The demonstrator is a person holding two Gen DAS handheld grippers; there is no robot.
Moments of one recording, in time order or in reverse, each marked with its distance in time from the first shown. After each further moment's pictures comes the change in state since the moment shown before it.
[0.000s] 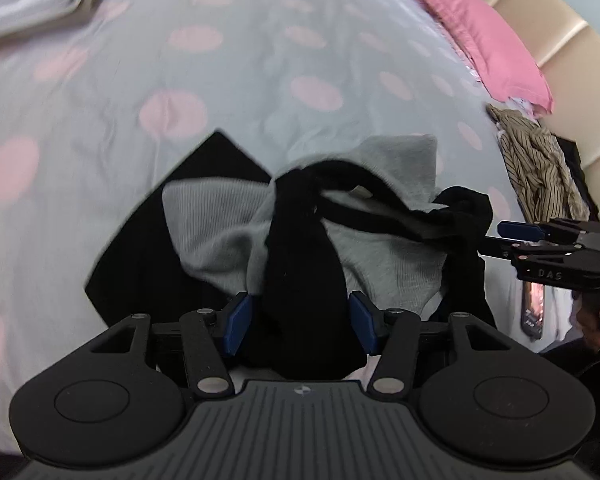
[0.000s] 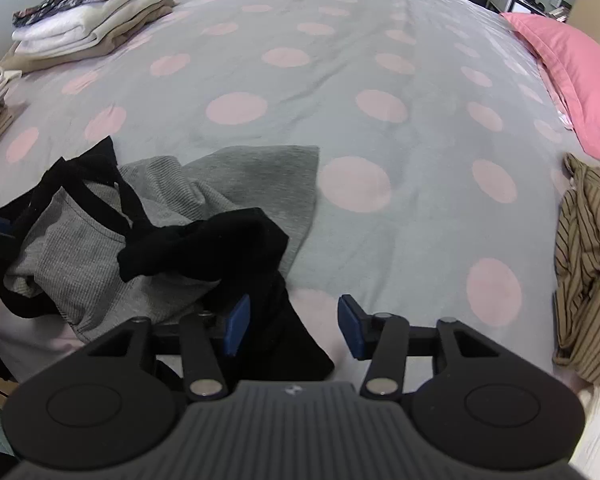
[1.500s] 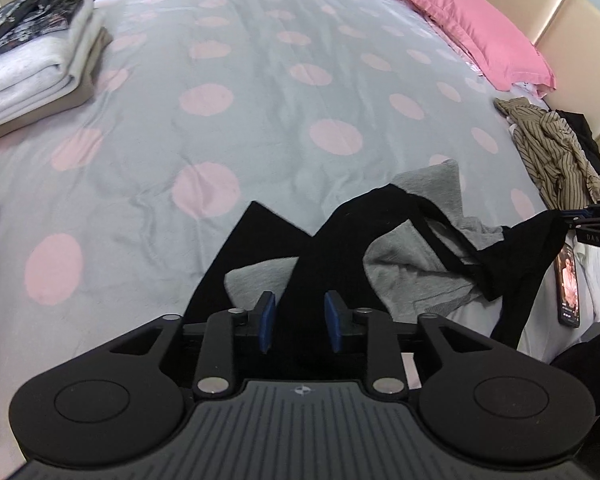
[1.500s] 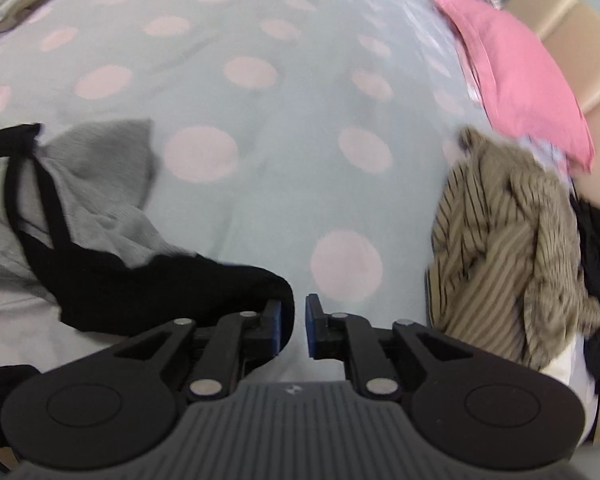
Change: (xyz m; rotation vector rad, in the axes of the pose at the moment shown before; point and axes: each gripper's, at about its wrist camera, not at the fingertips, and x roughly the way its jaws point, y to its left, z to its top) left arm -0.022 0.005 0.046 0.184 -0.057 0.101; right arm -0.012 -0.064 0.004 -0.023 0.087 -0.270
